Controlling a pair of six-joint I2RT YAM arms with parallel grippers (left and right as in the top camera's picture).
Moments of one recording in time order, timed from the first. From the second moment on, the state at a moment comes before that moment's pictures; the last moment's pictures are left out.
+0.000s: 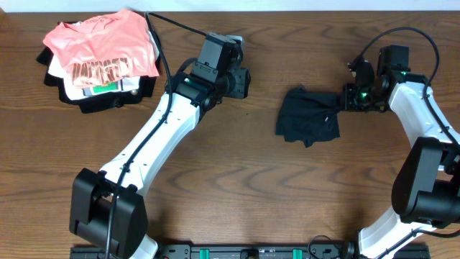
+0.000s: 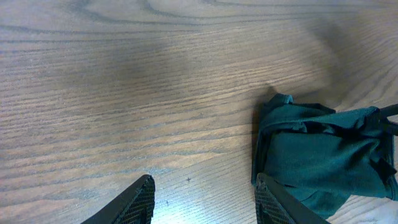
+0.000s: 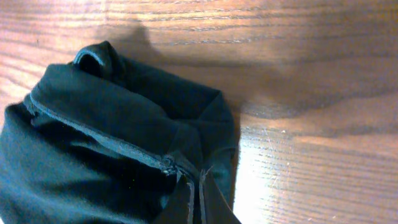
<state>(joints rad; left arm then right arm) -0.47 1.73 1.42 -0.53 0.12 -0.30 -0.14 1.86 1.31 -0.72 -0.36 -0.11</state>
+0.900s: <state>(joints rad) -0.47 1.78 1.42 -0.59 0.27 -0.26 -0.22 1.83 1.40 -0.88 -0.24 0.06</state>
